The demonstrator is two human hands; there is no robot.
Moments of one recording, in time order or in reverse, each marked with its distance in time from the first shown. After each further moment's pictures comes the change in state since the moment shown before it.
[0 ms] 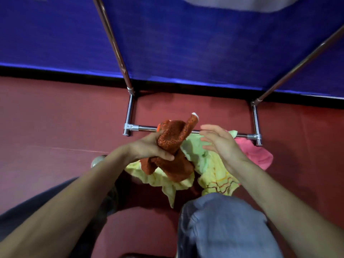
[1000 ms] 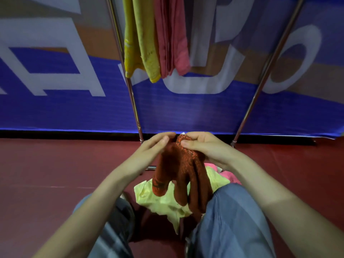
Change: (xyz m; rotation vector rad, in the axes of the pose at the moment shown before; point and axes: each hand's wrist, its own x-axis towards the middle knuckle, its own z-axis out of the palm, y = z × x) left_hand -0.228 0.123 0.082 0.042 0.316 0.544; right_hand -0.217 -0.118 -0.007 -0.013 -0.558 -0.402
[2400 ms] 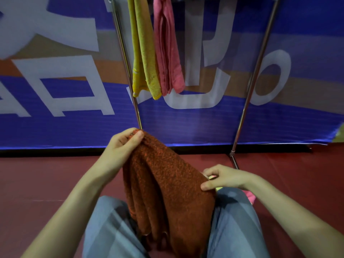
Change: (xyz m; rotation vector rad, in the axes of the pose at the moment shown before) left_hand -0.082 0.062 -0.021 -0.086 0.205 0.280; right_hand -0.084 0.032 -0.011 -0.549 -0.131 0.173
